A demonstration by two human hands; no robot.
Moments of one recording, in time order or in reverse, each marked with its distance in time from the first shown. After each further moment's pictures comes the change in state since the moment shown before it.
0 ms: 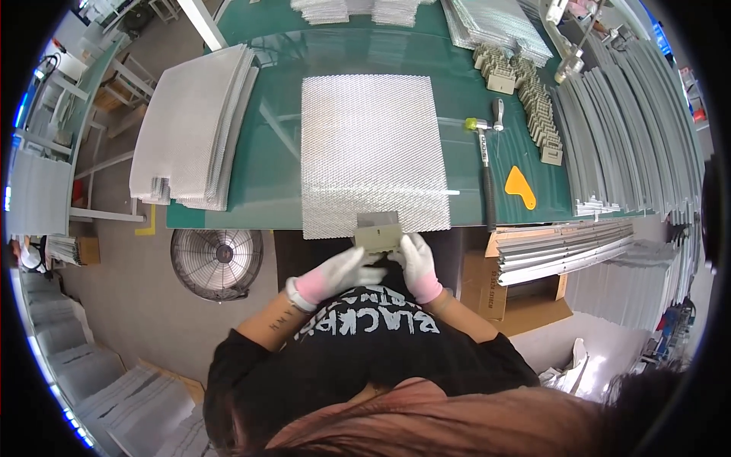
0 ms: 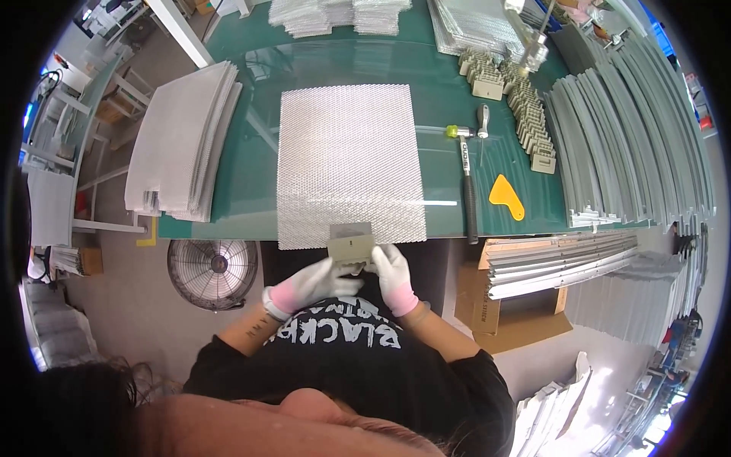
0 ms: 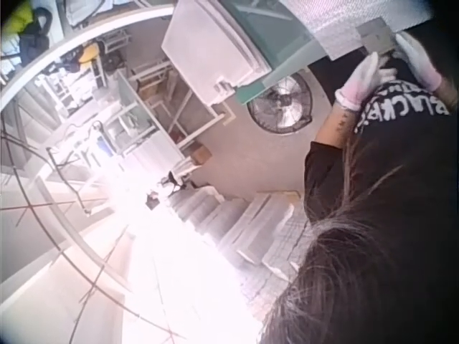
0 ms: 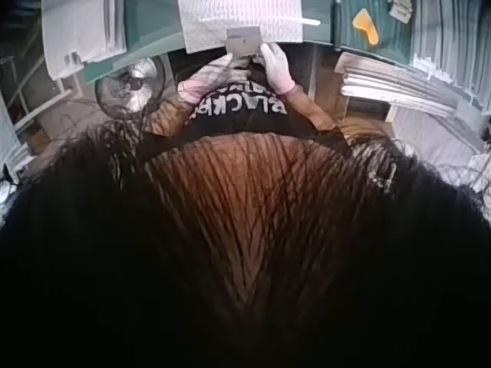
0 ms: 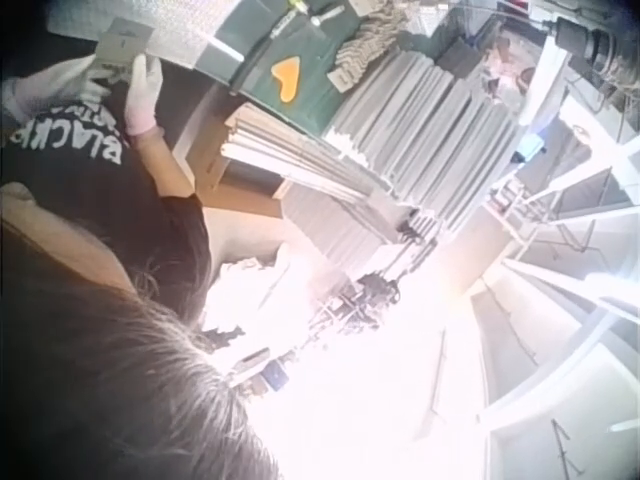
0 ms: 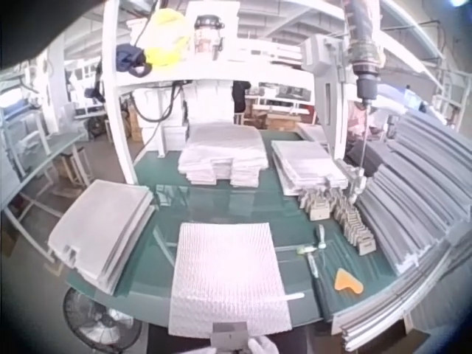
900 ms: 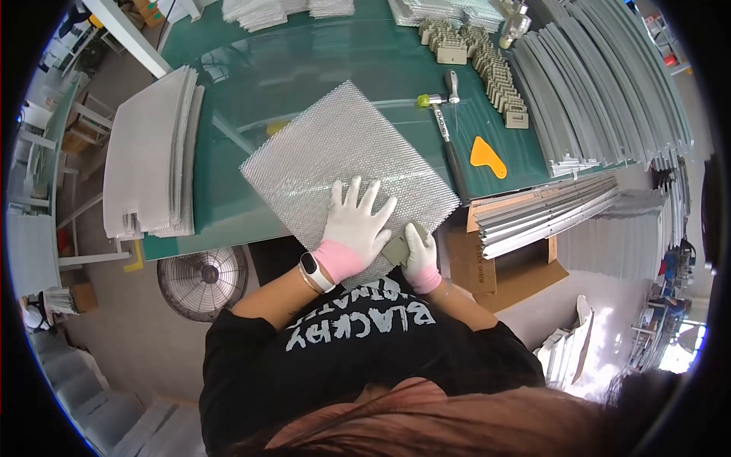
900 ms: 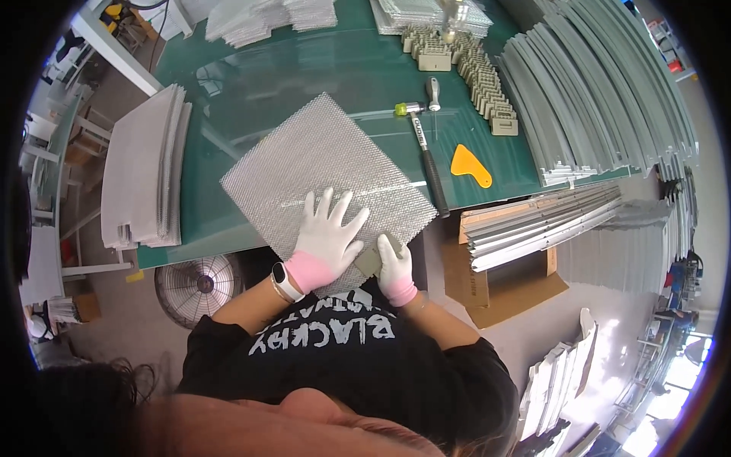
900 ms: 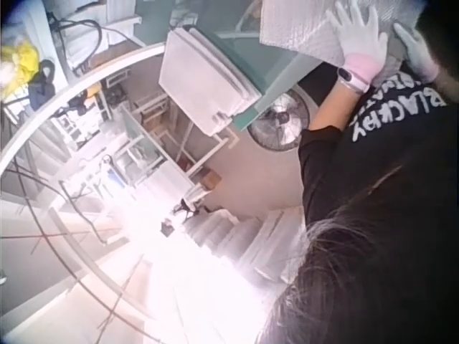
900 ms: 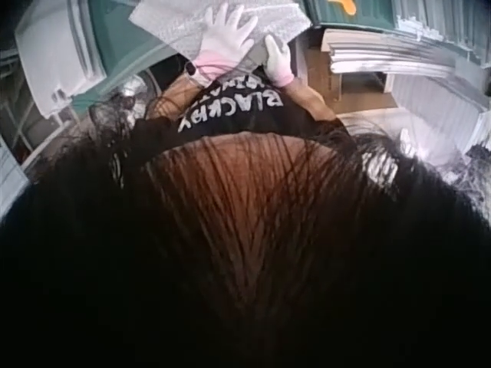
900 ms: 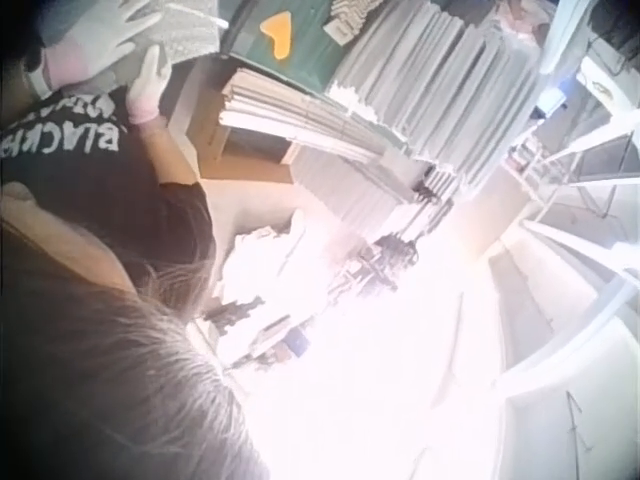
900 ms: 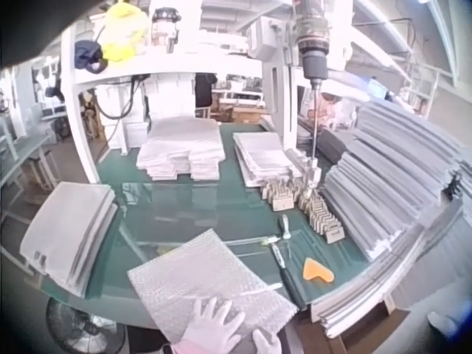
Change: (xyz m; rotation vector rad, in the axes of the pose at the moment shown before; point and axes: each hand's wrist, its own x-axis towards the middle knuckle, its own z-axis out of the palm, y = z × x) left_hand 0.078 0.043 0.080 2.185 0.145 0.590; right_hand -0.014 -0.011 -0.037 0.145 0.228 -0.074
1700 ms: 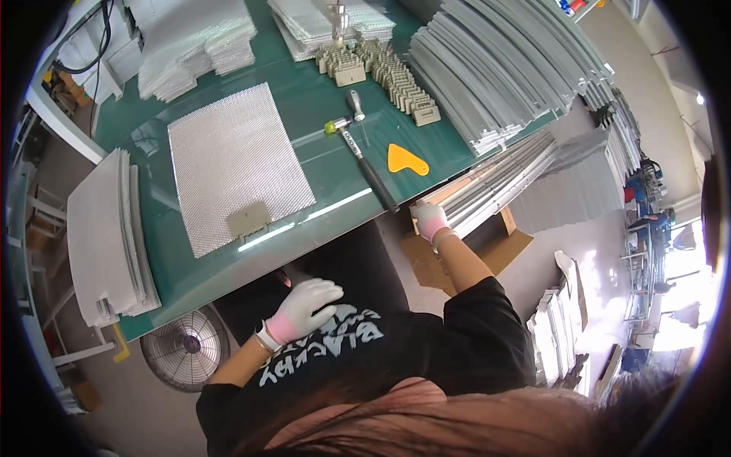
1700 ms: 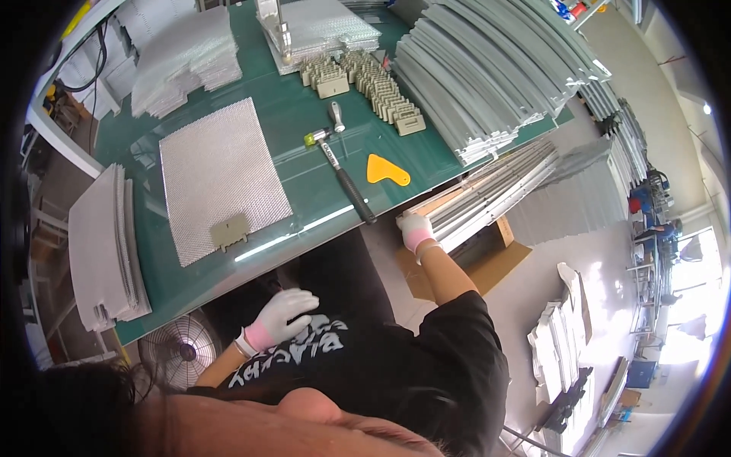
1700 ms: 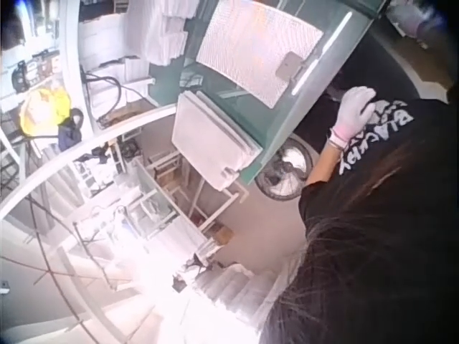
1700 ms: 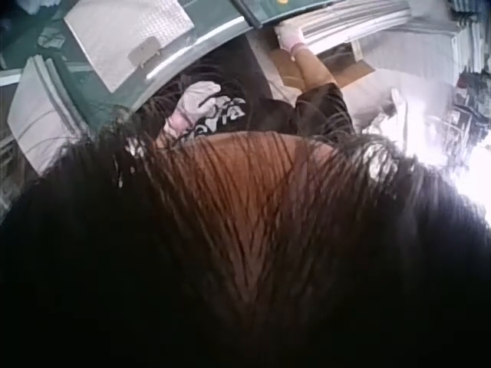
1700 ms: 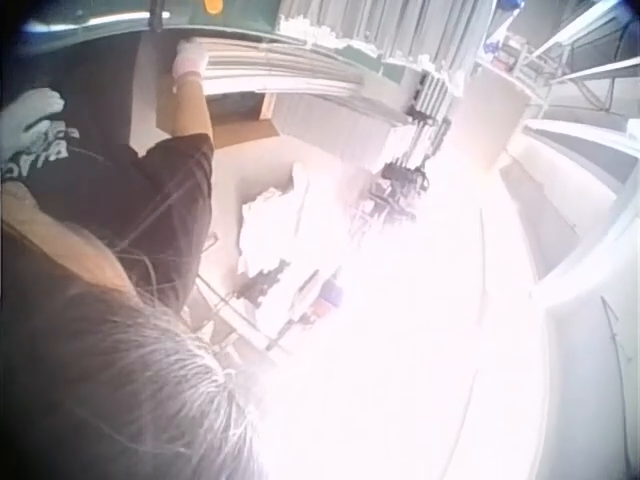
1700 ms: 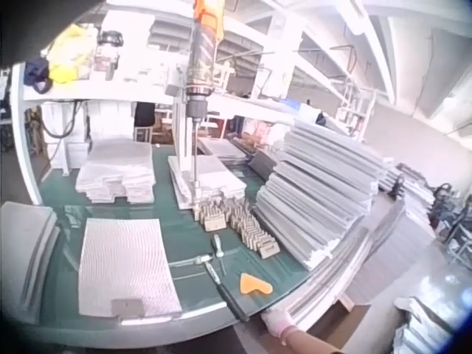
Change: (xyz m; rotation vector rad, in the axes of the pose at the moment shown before) left_hand -0.058 -0.012 0.037 -0.750 -0.066 0.439; right_hand 0.121 -0.039 -0.222 -2.025 0.082 -0.103
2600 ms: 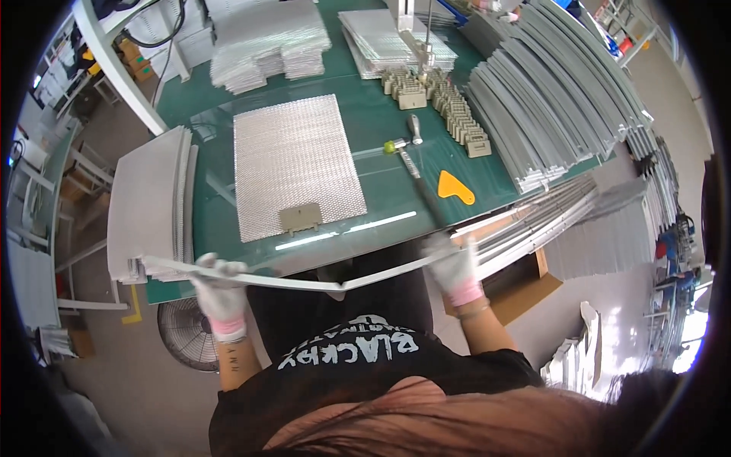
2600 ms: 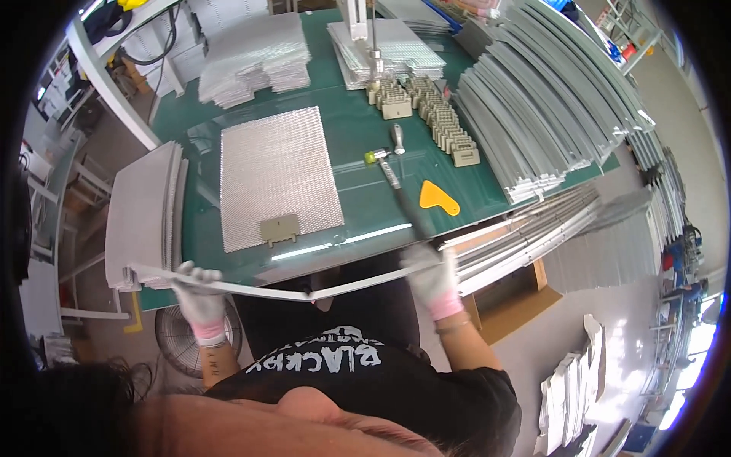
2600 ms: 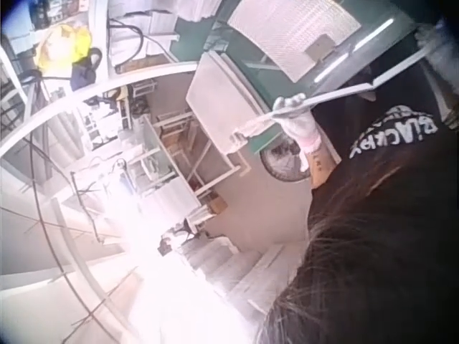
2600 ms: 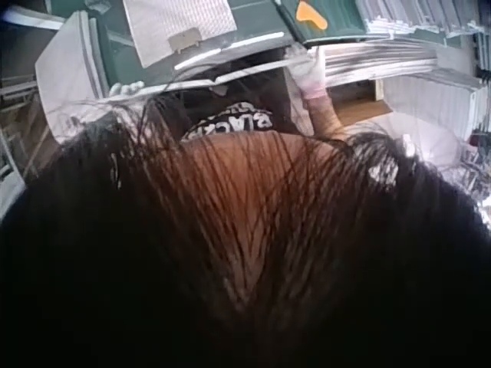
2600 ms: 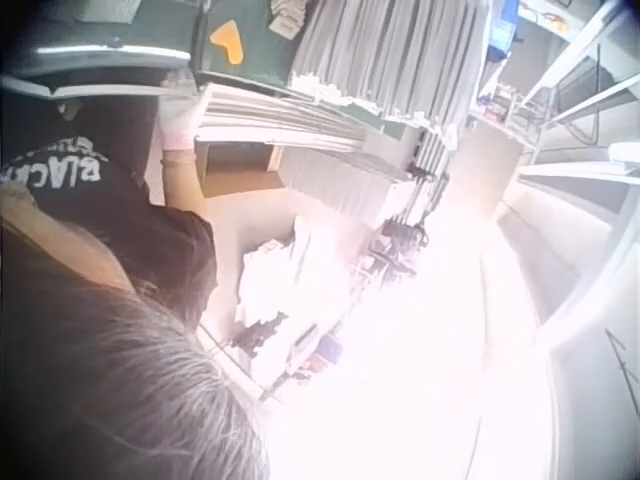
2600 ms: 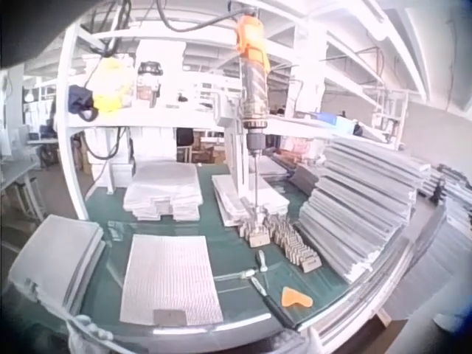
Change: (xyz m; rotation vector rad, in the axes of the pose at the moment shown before) left_hand -0.089 0.022 -0.111 -1.096 1.248 0.058; right_hand -0.103 -0.122 -0.139 2.685 -0.036 0.505
